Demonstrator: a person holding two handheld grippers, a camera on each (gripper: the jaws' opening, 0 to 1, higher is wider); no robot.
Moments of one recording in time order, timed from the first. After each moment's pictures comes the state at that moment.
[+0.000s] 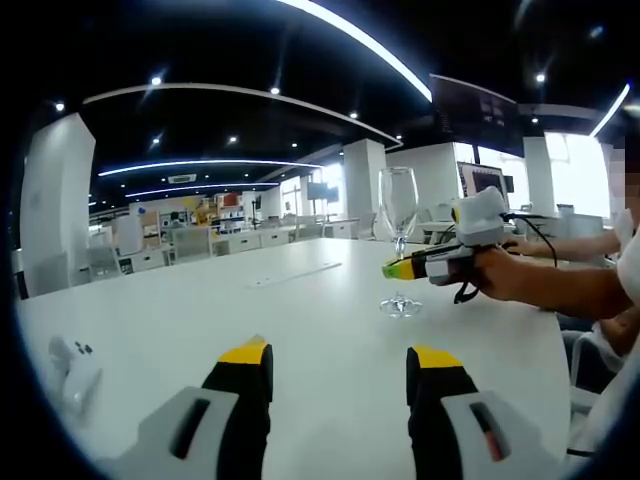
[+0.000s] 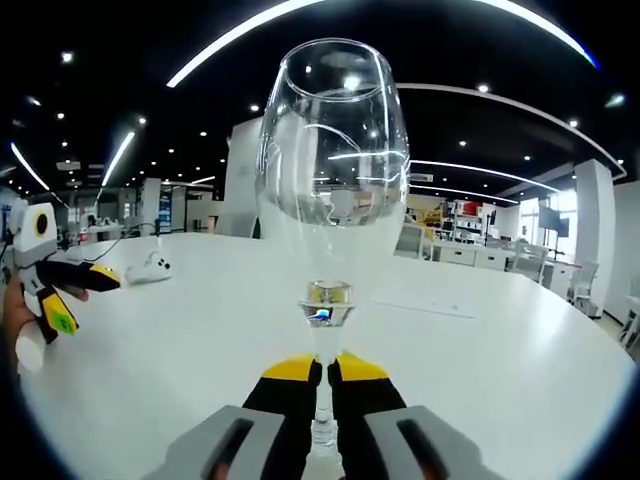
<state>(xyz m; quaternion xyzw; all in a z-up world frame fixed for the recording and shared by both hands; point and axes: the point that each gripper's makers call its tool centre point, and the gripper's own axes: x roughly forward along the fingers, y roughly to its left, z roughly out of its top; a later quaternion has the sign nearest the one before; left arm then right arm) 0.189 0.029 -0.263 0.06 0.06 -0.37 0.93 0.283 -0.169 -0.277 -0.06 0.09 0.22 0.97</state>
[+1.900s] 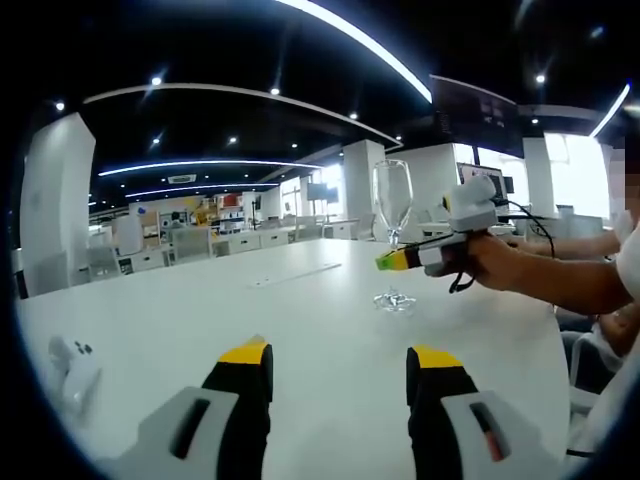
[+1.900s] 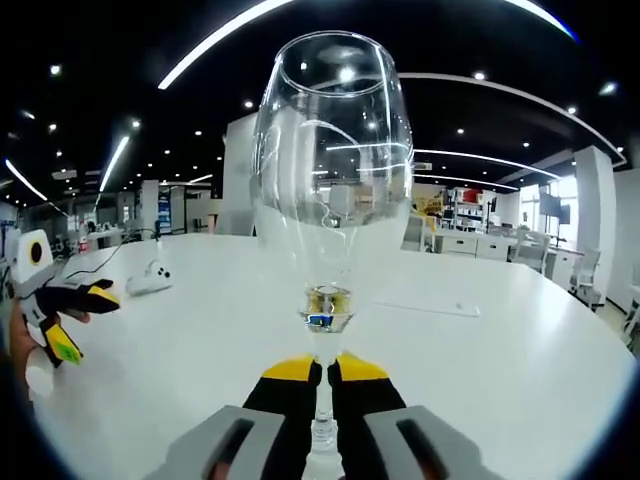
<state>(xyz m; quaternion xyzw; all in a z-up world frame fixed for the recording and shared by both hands) 0.189 0.030 -0.263 0.06 0.06 -0.37 0.93 0.292 -0.164 -0.263 -0.04 0.11 0.22 0.97</state>
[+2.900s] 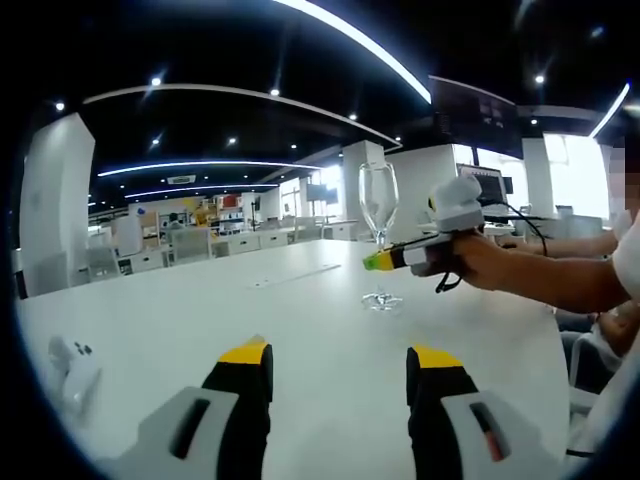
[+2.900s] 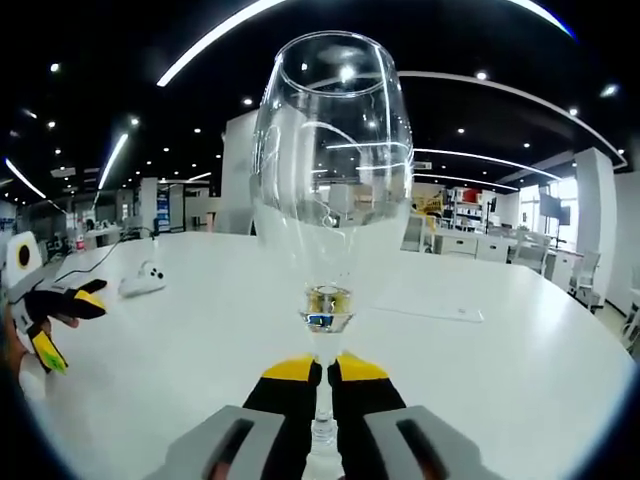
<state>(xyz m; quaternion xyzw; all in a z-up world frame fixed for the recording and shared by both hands) 0.189 0.028 -0.262 0.06 0.05 -0.37 0.93 0.310 -0.158 -0.260 -0.05 0.11 0.22 0.97</state>
